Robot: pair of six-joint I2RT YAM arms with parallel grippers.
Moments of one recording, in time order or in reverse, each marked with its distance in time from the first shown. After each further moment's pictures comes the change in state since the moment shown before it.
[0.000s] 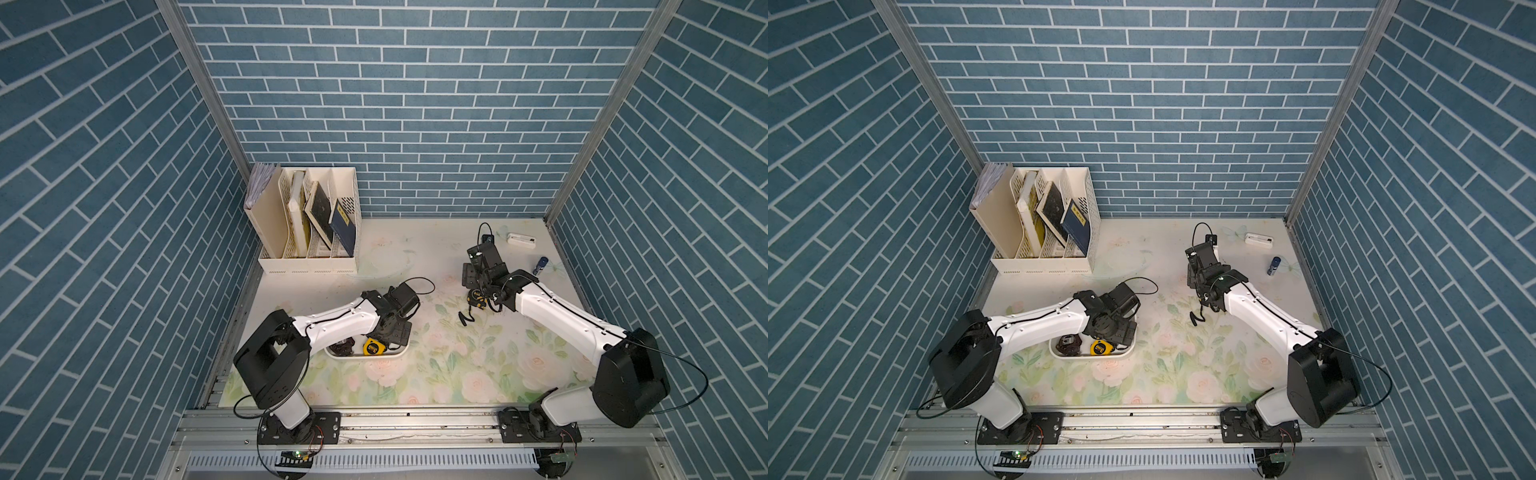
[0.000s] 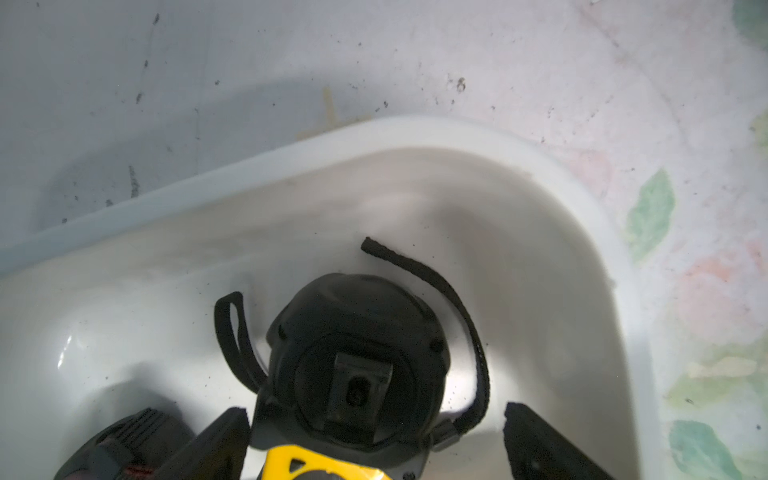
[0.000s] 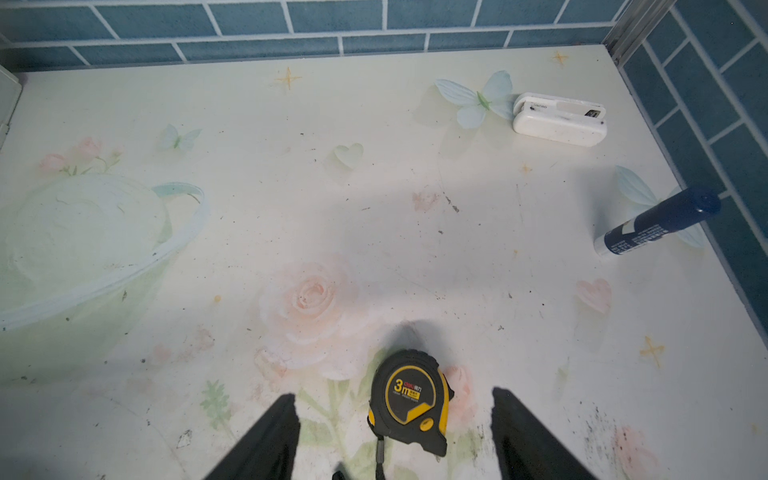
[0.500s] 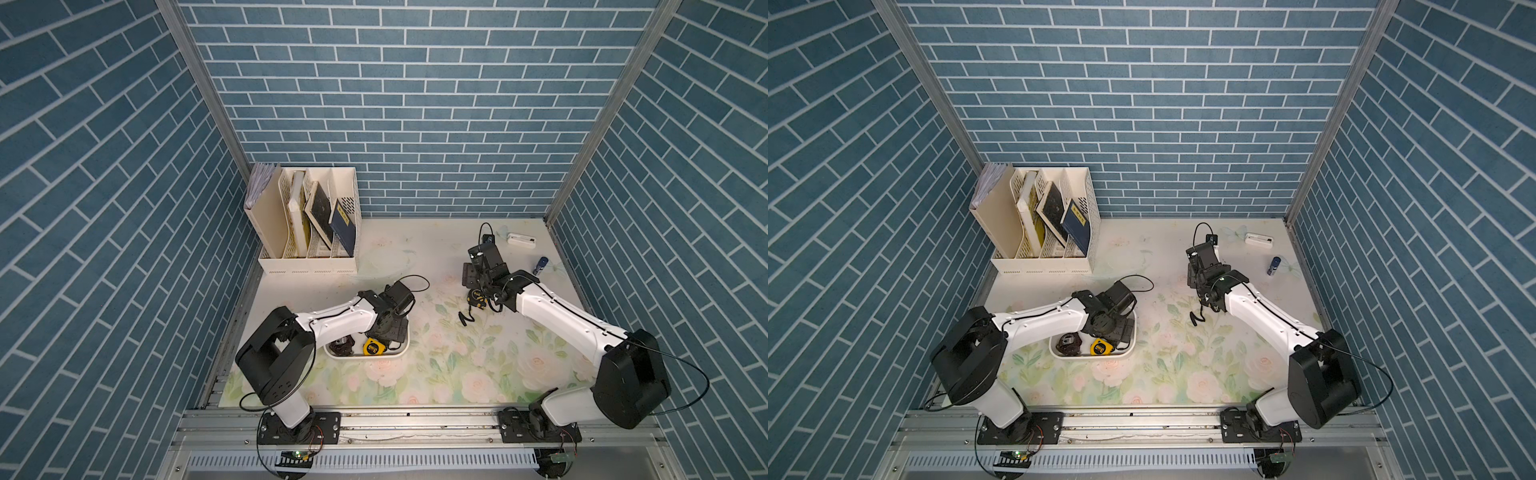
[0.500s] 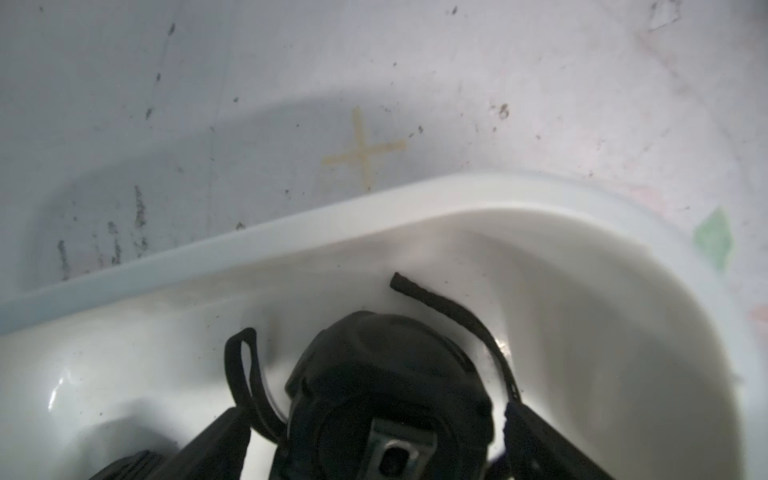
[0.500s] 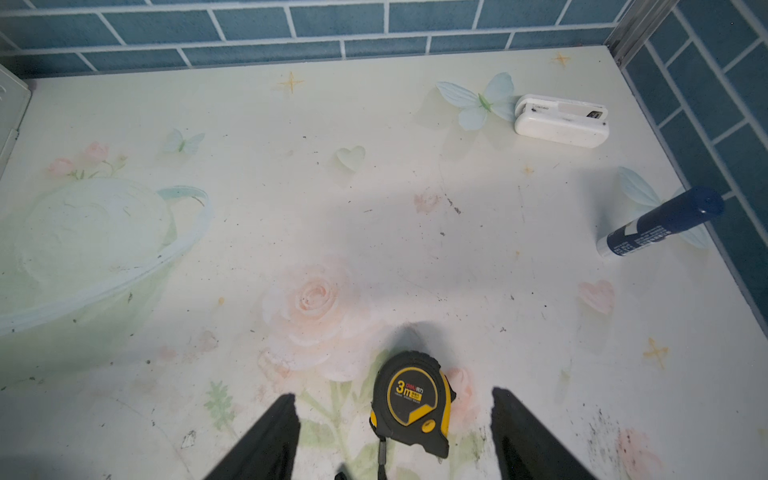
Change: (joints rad) left arm 0.045 0.018 -0.053 0.081 0.001 0.025; right arm -0.004 -0.006 -0.004 0.011 -0.008 0.000
